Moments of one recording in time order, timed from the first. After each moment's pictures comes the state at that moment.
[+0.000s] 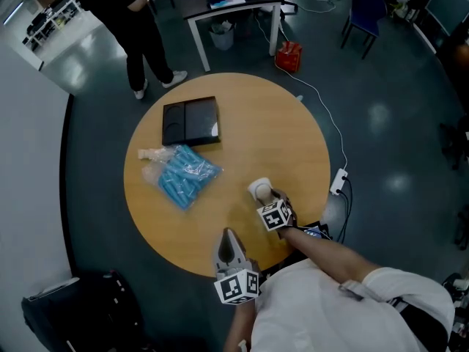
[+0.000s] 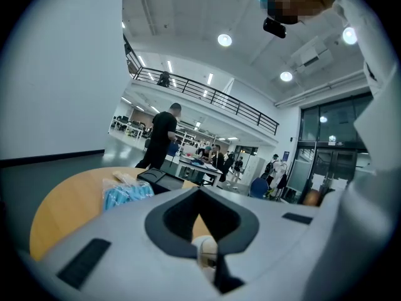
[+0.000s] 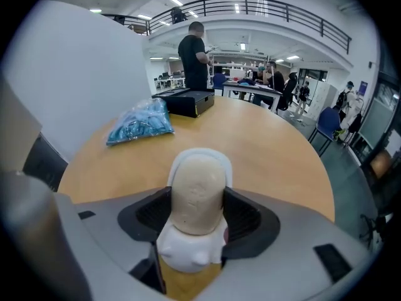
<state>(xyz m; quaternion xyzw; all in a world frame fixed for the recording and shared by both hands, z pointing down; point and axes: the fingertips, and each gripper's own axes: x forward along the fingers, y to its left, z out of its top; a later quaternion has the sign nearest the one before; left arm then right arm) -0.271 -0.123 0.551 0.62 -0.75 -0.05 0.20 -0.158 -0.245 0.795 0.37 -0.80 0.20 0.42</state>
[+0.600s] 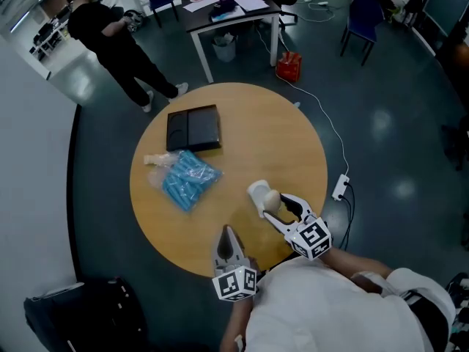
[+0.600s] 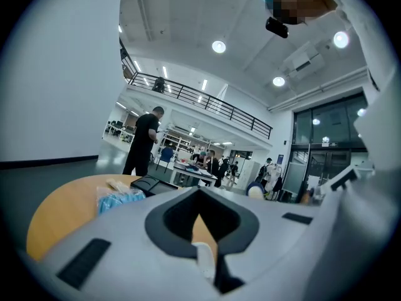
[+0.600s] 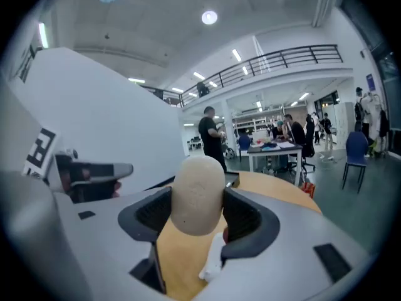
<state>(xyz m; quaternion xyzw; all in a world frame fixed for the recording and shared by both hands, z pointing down) -0.261 -0.121 0.529 0.64 -0.74 -0.06 0.17 -0.138 -0.197 0.552 0.28 -0.94 0.12 0.14</state>
